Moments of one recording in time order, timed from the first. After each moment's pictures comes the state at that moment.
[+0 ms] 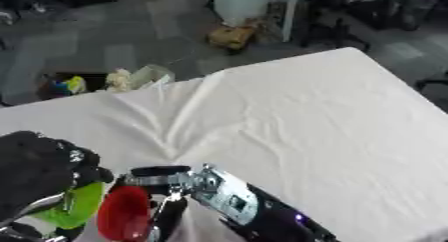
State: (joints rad) left arm -0.87 0.62 -0.61 -1.98 -0.93 -0.15 -0.87; right arm -0.69 -0.17 0.48 -1.29 0.05 -0.28 0.63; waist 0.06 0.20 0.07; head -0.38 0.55
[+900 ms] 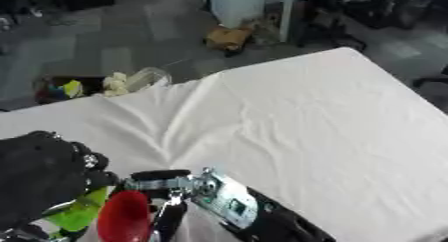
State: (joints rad) left arm -0.89 0.59 -0.63 -1.98 -1.05 -0.24 -0.87; right arm -0.69 -0.17 0.49 -1.29 0.05 -0.28 0.64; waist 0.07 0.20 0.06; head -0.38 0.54
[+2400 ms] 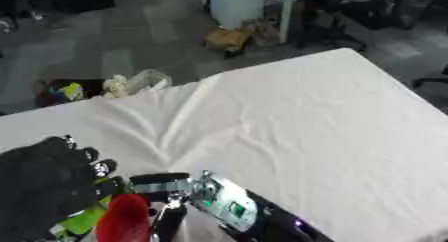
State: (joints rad) left arm -0.89 0.59 -0.68 -1.98 -1.22 -0.33 -0.77; right arm -0.69 -0.17 0.49 -1.29 0.06 -0.28 0.64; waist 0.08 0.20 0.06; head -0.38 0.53
